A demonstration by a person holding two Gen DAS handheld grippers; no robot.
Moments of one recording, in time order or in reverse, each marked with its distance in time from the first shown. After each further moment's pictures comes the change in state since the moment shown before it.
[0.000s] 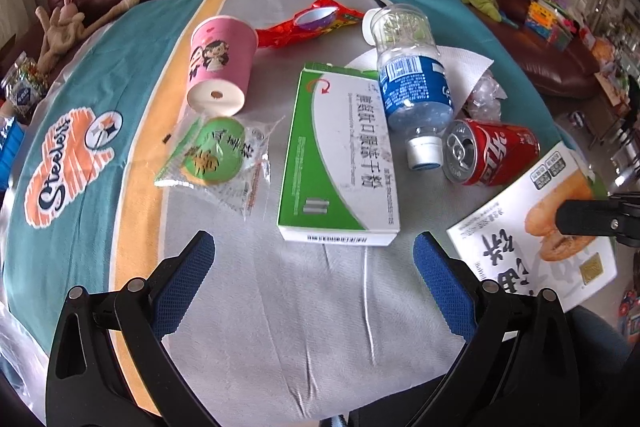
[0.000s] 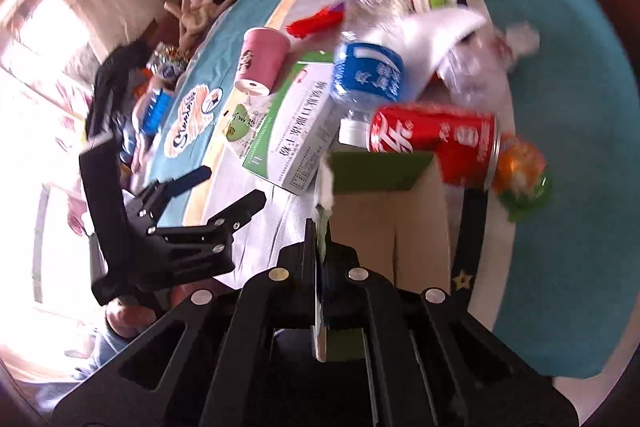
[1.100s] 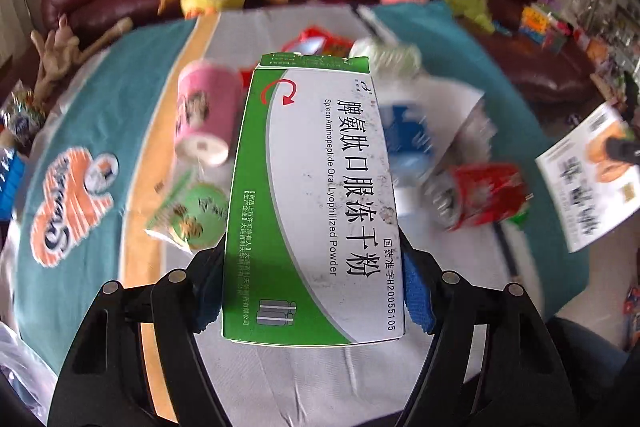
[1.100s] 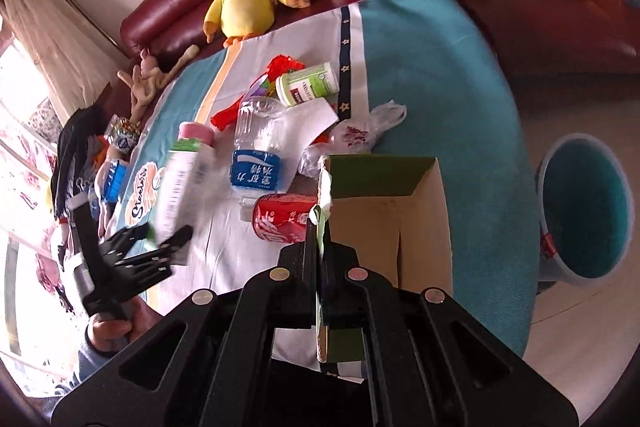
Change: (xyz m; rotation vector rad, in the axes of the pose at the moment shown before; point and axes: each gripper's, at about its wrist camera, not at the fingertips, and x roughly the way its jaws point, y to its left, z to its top) left arm -0.023 -0.018 0.032 0.033 -0.072 -0.009; right arm -0.104 -0.083 0.020 0.127 -0.200 -0.151
